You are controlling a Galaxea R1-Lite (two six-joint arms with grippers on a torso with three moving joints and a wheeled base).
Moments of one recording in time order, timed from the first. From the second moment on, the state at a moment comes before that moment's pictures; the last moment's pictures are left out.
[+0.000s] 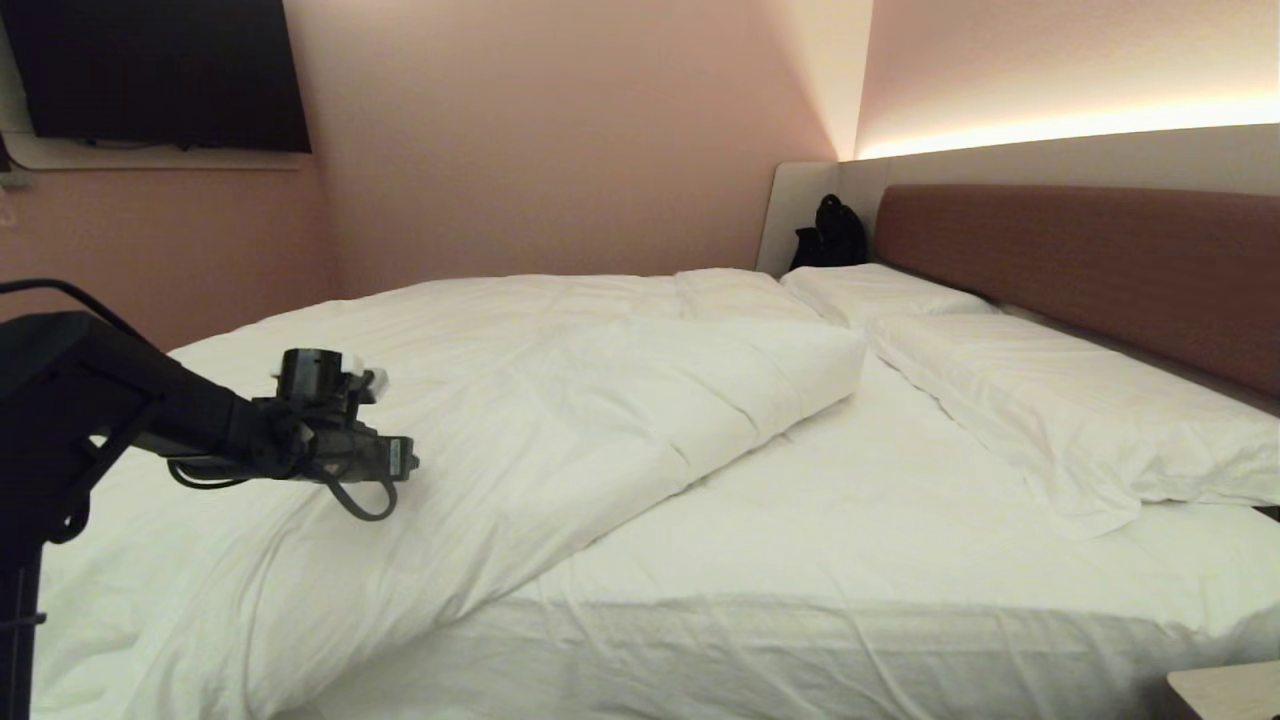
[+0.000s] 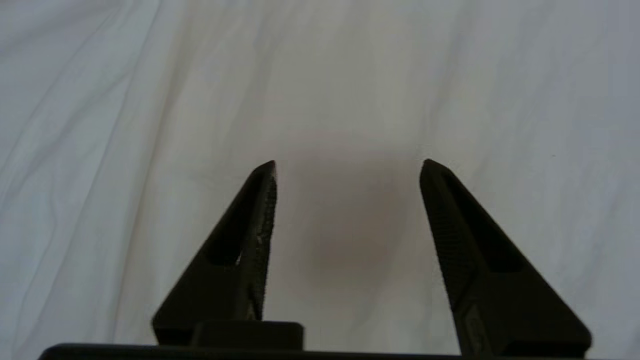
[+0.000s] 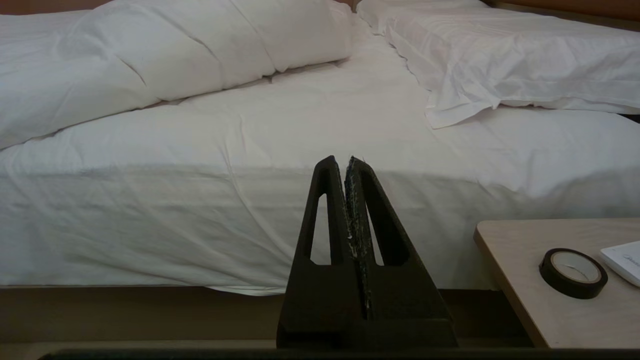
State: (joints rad) left arm 0.05 2.25 -1.32 -0.20 -0.05 0.04; right arm -0.02 0.00 0.00 0.00 0.00 -0.01
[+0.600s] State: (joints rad) left arm 0.05 2.34 -1.35 -0.24 -0.10 0.14; right arm -0.02 0.00 0.00 0.00 0.00 -0.01
